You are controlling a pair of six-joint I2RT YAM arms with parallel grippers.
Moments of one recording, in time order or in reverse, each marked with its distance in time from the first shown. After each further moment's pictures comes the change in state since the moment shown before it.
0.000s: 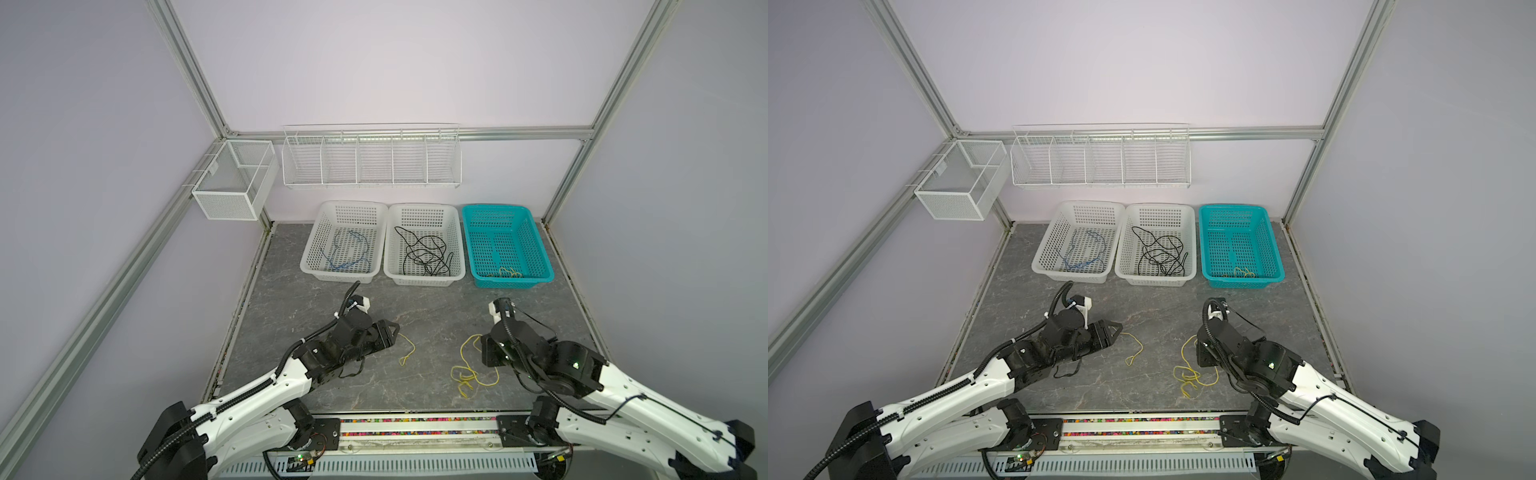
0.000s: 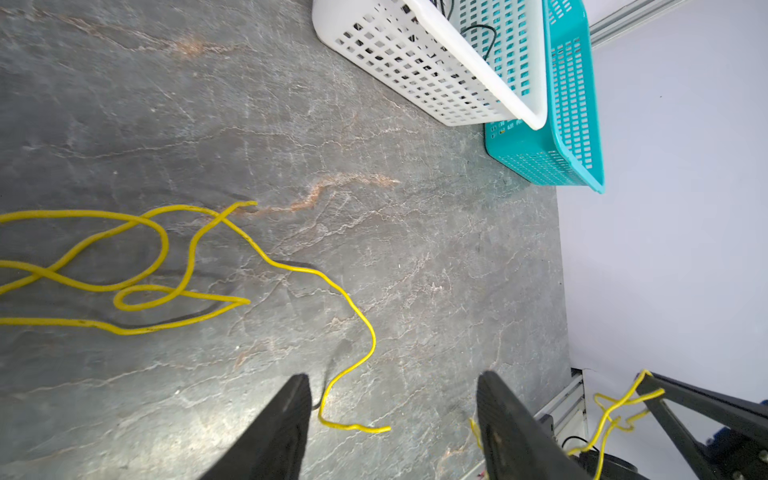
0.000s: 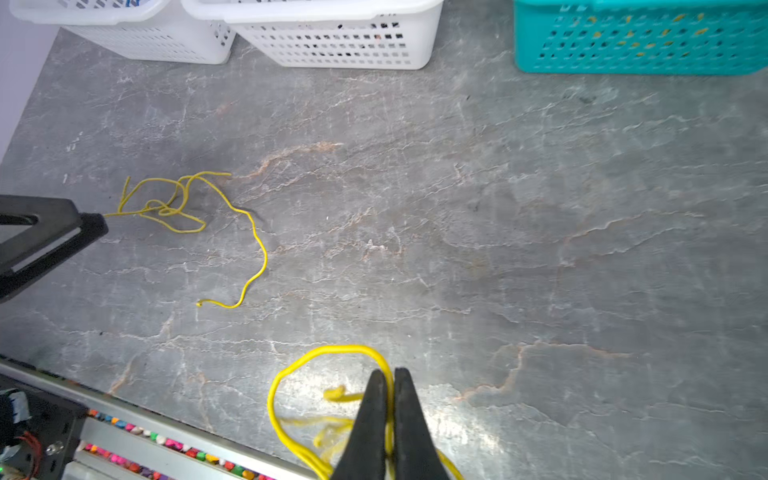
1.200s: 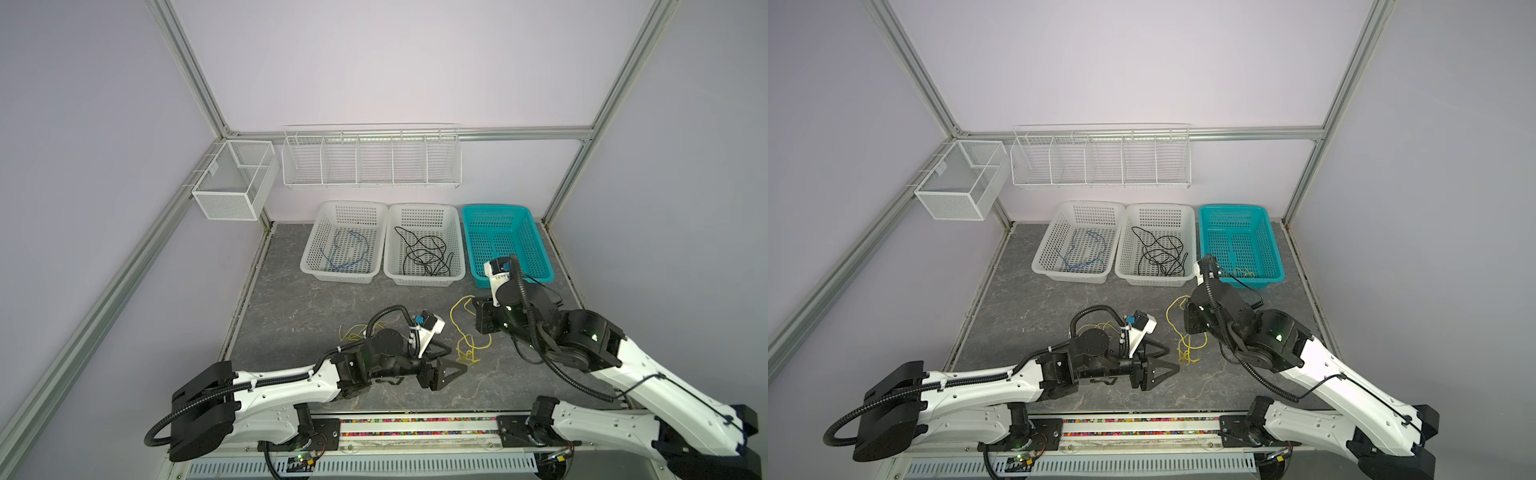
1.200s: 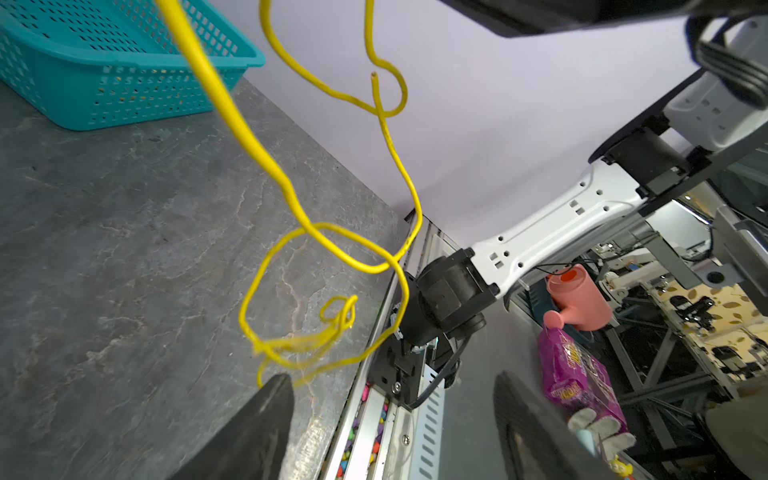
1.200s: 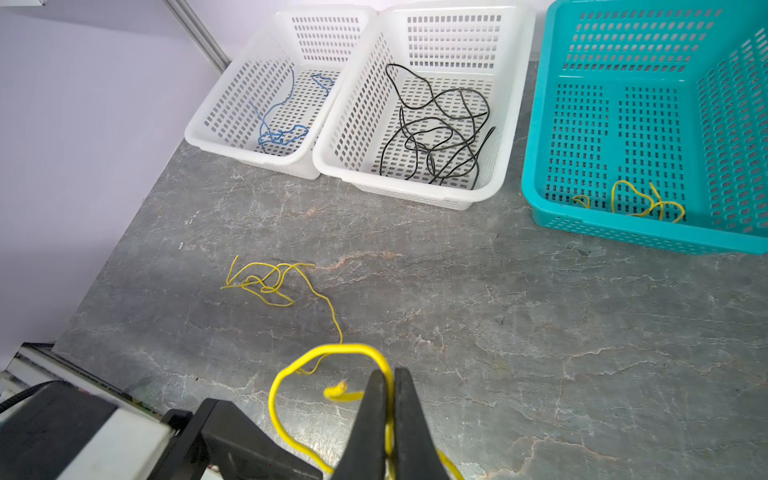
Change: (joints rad) left arm -0.352 0.217 0.051 0.564 0.251 0.461; right arm 0.000 0.220 0.450 -0.029 0.053 -0.118
